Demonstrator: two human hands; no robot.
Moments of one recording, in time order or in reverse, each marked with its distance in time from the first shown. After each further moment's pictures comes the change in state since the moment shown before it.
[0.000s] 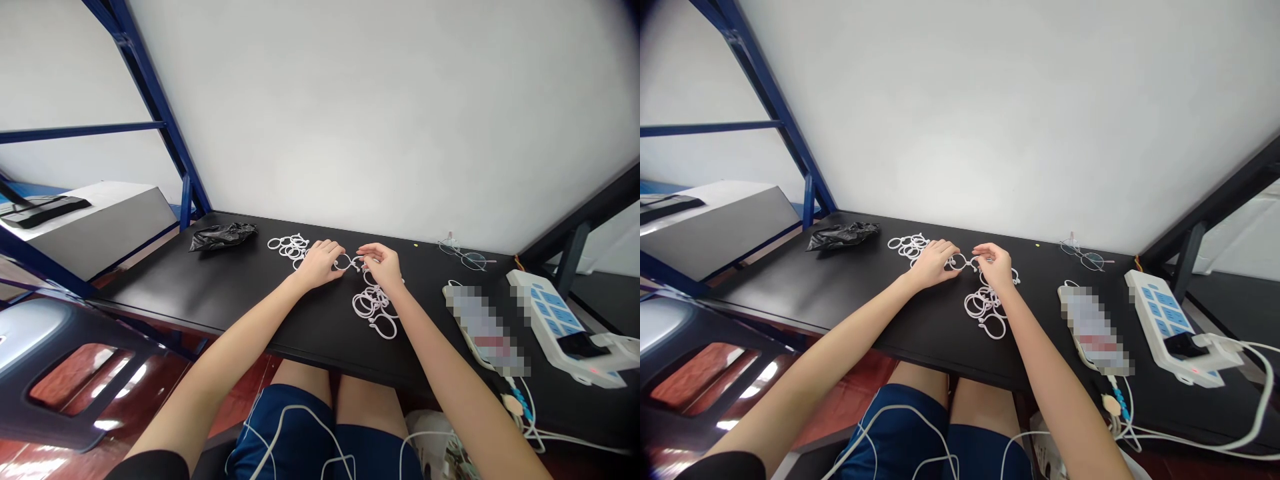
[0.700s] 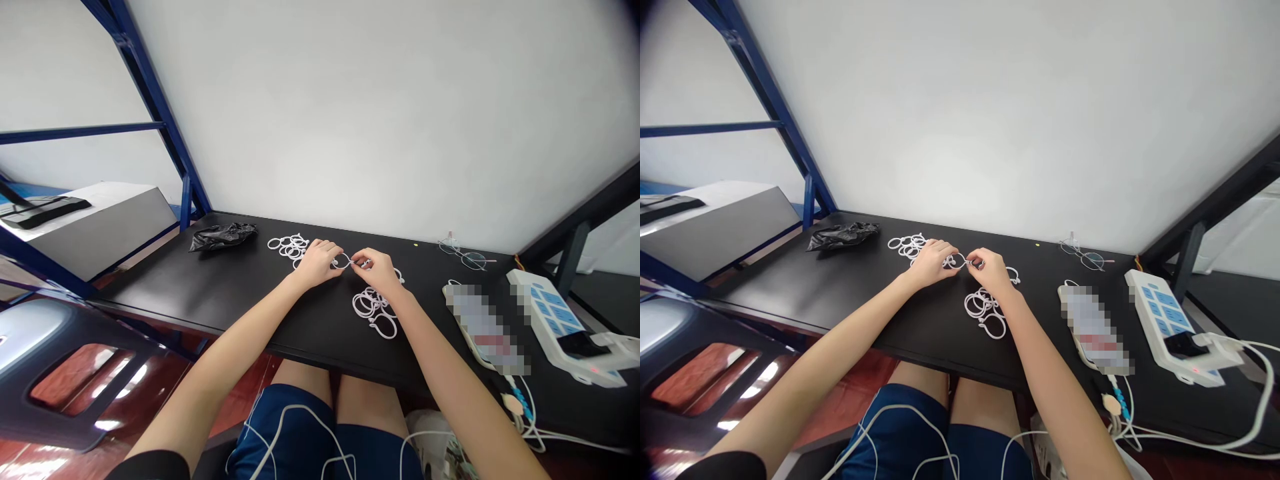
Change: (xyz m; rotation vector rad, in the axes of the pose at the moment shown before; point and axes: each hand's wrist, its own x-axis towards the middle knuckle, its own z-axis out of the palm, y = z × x) left_hand 0.001 -0.005 0.003 -0.019 0.048 -0.001; right_hand -0.005 -0.003 -0.002 -0.412 -0.203 -0.331
